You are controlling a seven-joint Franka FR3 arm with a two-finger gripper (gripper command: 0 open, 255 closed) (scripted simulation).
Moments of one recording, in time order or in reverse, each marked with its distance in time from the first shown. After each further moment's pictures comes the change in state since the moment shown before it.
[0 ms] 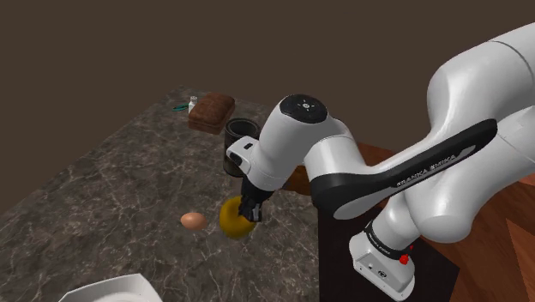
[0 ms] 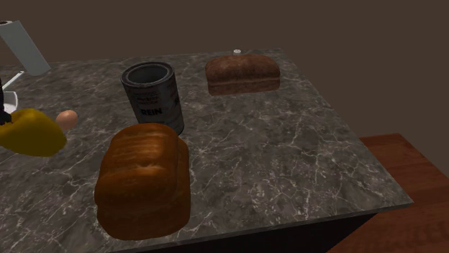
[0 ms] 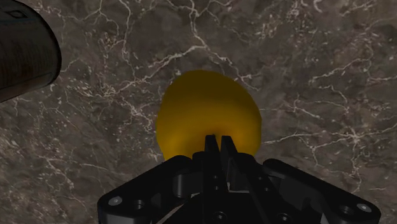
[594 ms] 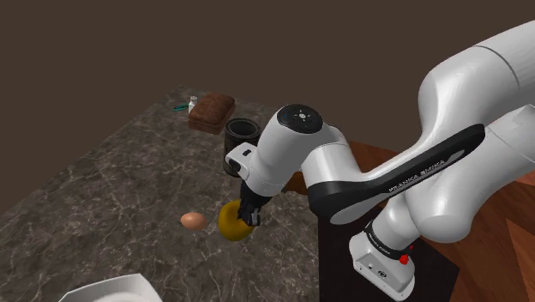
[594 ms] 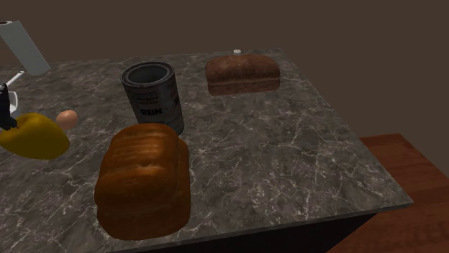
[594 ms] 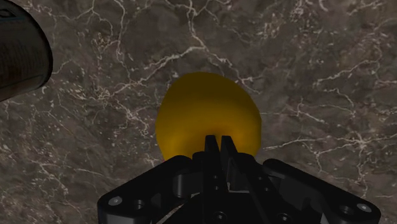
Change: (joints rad) arm -0.011 0.035 0.011 -0.017 -0.023 0.050 0.022
